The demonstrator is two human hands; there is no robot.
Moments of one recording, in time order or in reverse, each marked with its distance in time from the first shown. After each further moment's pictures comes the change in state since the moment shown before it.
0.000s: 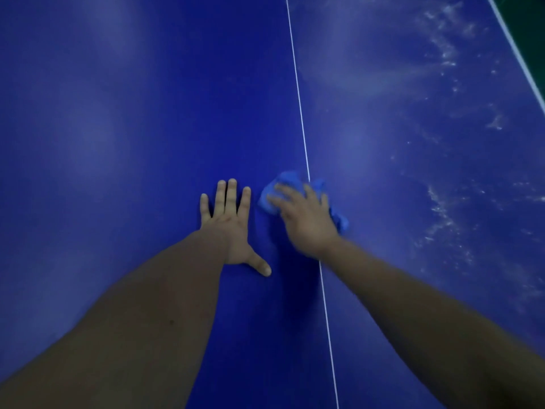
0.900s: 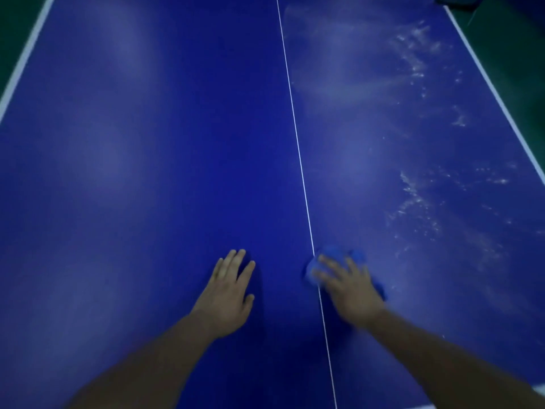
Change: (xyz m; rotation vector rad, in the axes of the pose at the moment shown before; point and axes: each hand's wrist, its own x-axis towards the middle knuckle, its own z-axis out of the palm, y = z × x) left_hand -0.149 0.003 0.147 -0.093 0.343 0.252; right_hand -0.232 0.026 0.034 -0.173 -0.091 -0.034
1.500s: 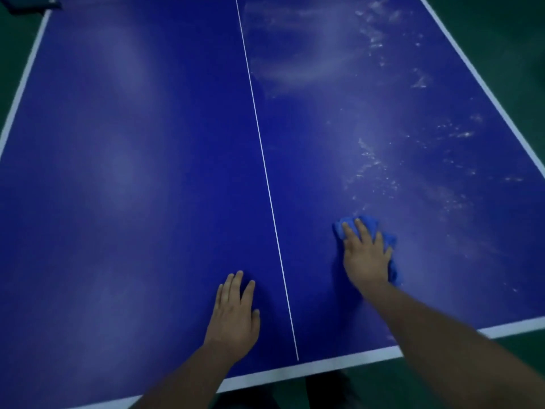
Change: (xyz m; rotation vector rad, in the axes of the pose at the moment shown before) left_hand -0.069 0.132 0.064 -0.020 0.035 -0.175; right_hand -0.073 0.055 -0.004 0.273 0.004 0.684
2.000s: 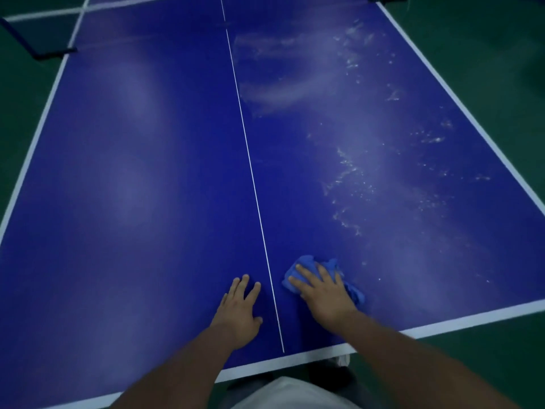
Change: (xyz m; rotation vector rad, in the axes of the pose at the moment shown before) left_hand 0.007 0.036 -0.015 0.048 -0.345 -0.053; right_hand -0.070 0.012 0.029 -0.190 -0.285 -0.544
